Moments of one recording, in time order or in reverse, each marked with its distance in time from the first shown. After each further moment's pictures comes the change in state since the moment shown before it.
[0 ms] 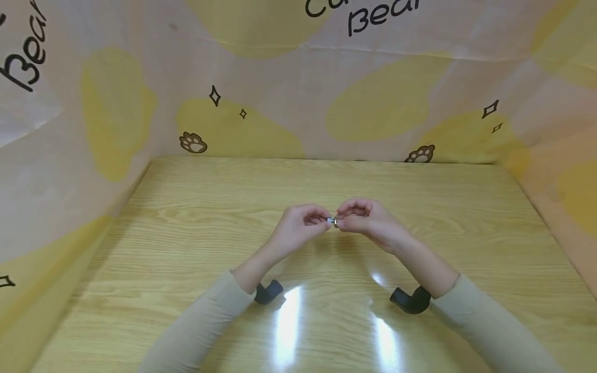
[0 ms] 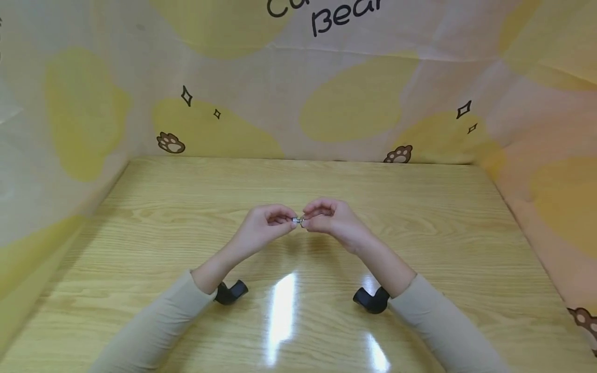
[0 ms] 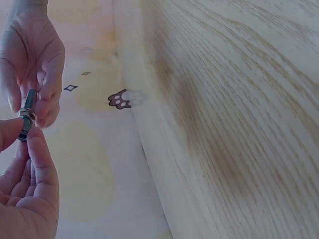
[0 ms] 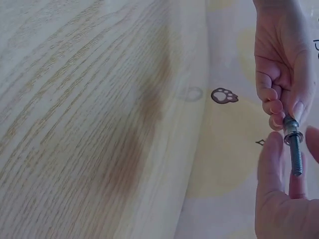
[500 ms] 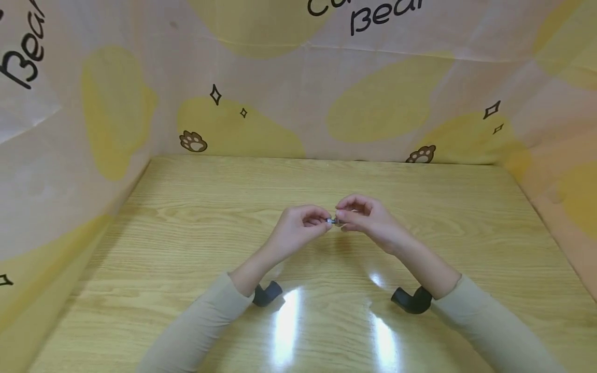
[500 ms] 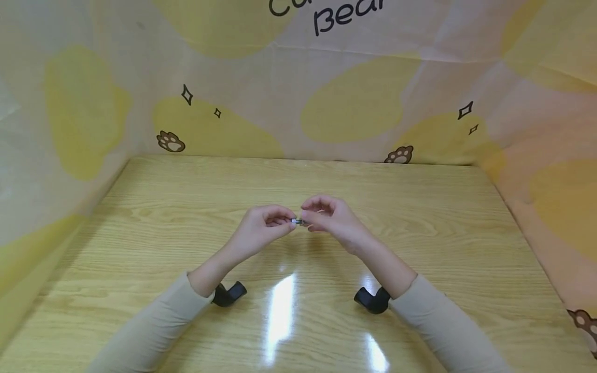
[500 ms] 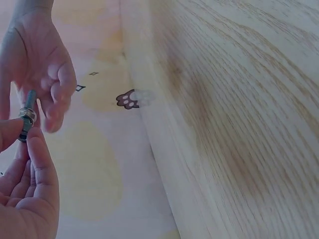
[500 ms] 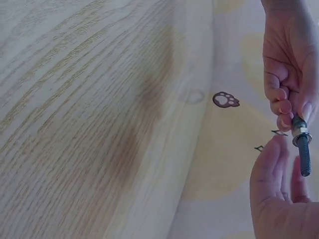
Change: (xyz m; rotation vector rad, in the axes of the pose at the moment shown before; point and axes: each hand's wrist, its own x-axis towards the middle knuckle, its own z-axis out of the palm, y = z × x) left_hand -0.004 0.006 -0.003 -0.003 0.008 0.022; right_hand 0.000 -0.004 0.006 -0.102 0.033 -0.043
